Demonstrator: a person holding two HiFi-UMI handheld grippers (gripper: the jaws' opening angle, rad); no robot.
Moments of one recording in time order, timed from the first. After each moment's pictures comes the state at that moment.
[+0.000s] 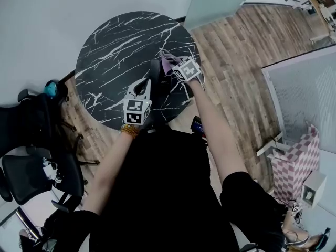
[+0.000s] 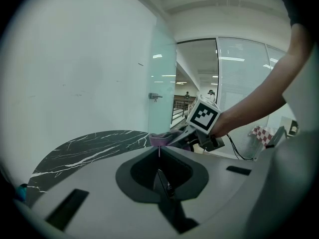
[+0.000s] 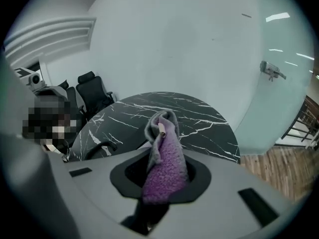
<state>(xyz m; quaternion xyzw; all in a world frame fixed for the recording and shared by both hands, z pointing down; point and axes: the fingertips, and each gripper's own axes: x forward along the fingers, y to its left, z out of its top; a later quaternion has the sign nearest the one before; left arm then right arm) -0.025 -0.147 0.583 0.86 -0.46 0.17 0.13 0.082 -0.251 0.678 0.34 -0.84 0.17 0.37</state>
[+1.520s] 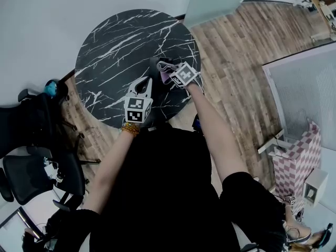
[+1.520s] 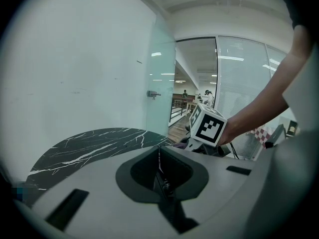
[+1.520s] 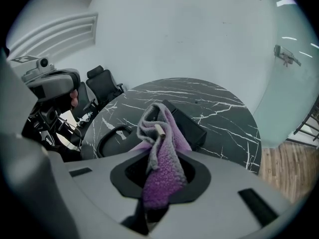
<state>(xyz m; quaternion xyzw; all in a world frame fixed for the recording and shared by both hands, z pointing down) -0.018 -0.140 0.592 0.86 -0.45 0.18 0.13 0.066 -0.199 0.720 0.28 -0.84 0.21 0.41</state>
